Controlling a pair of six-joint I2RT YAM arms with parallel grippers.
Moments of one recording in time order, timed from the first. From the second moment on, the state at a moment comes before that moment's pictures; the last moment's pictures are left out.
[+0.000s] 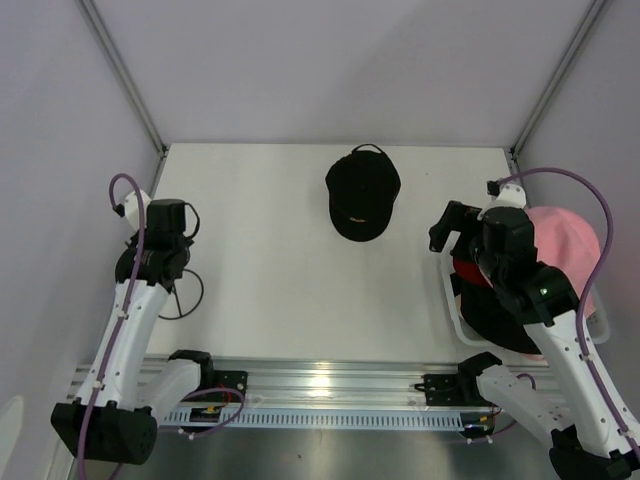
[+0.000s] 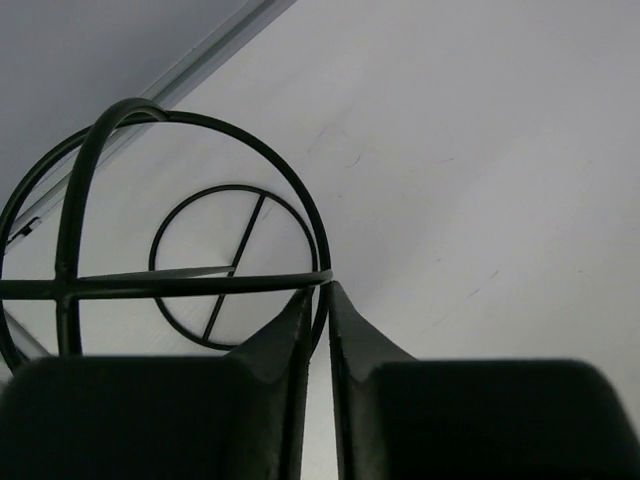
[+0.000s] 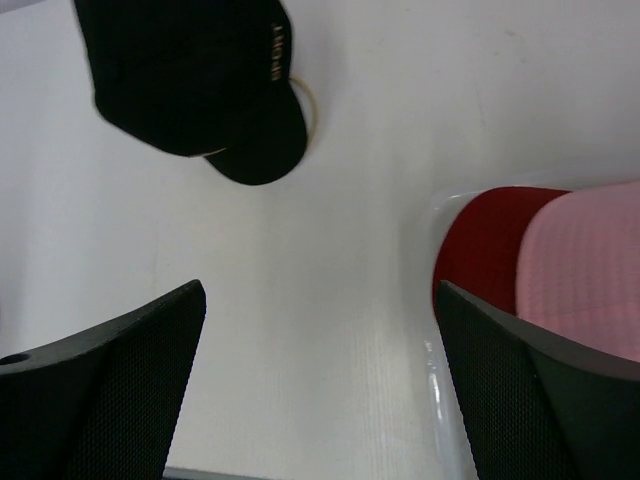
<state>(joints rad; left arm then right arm) -0.07 0.97 0.98 -0.80 -0.62 -0.64 0.41 0.81 1.12 -0.78 0.22 0.45</state>
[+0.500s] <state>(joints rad) -0.07 0.91 0.97 -0.79 -0.51 -0.59 0.33 0.81 1.24 -0.84 0.38 0.39</state>
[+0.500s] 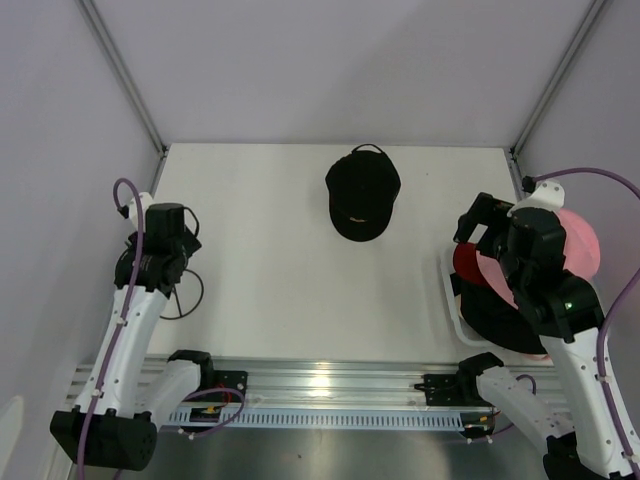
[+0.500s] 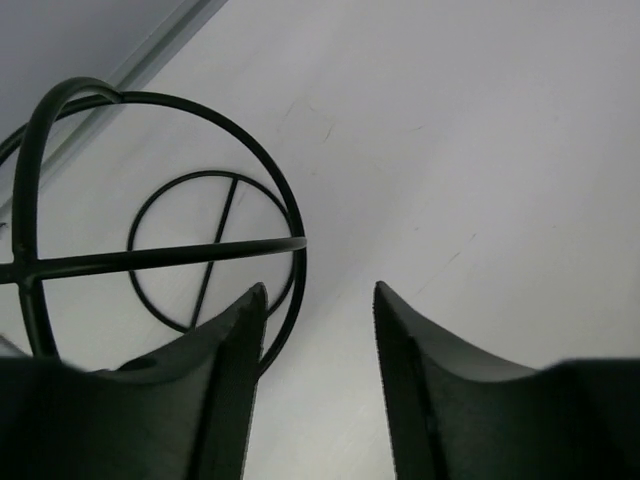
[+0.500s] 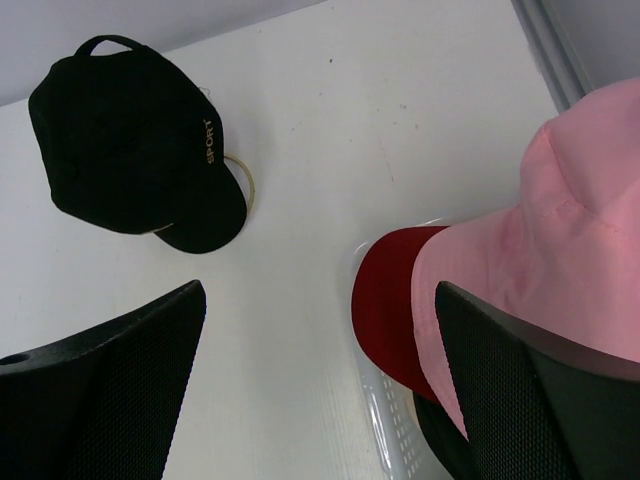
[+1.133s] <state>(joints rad) -0.07 0.98 0.90 -0.85 -0.46 -0.58 0.32 0.80 1.25 -0.88 0.41 0.39</state>
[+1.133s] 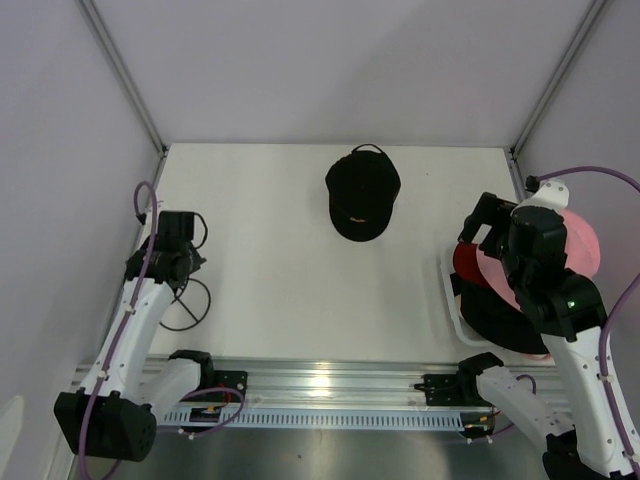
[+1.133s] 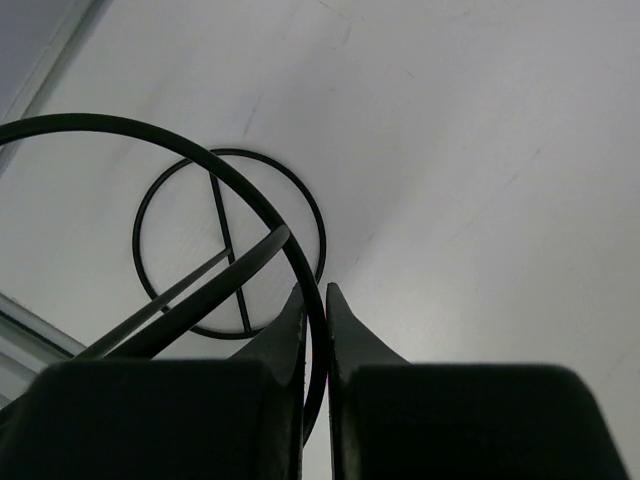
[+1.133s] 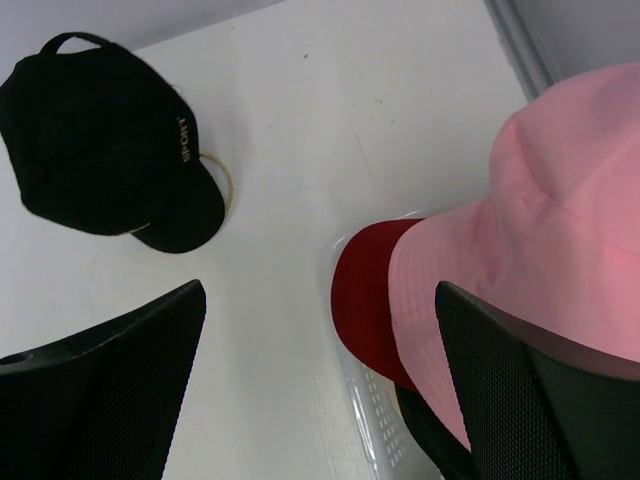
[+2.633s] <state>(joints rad) -1.07 1.35 1.19 -0.66 -0.28 -0.54 0.07 0.96 1.28 -0.94 0.64 0.29</state>
